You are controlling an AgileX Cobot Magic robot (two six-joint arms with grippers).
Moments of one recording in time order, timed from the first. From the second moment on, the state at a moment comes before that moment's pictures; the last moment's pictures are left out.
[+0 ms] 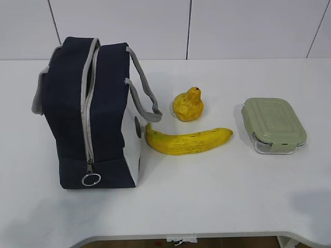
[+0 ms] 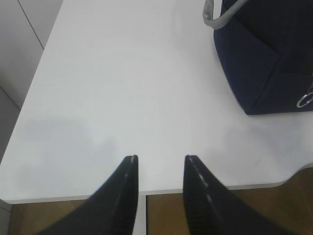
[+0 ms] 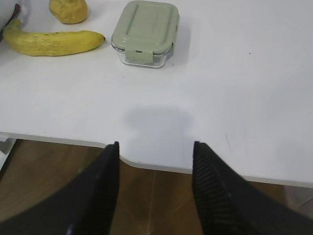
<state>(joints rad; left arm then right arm) 0.03 0.01 -0.52 -0.07 1.11 0.08 0.03 -0.02 -0.50 0.01 1.14 -0.07</state>
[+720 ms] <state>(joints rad) 0.03 0.01 -0.52 -0.07 1.11 0.08 0.03 -0.02 -0.51 0.01 1.14 -0.07</state>
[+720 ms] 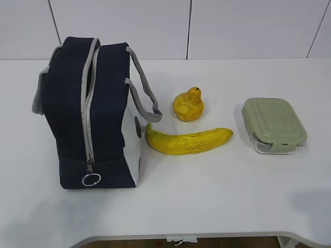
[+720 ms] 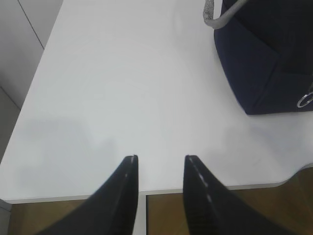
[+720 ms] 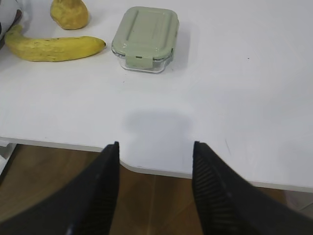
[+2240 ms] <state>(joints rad) 0.03 0.01 -0.52 -0.07 1.11 0.08 -0.02 1.24 -0.99 0.15 0.94 -0.05</state>
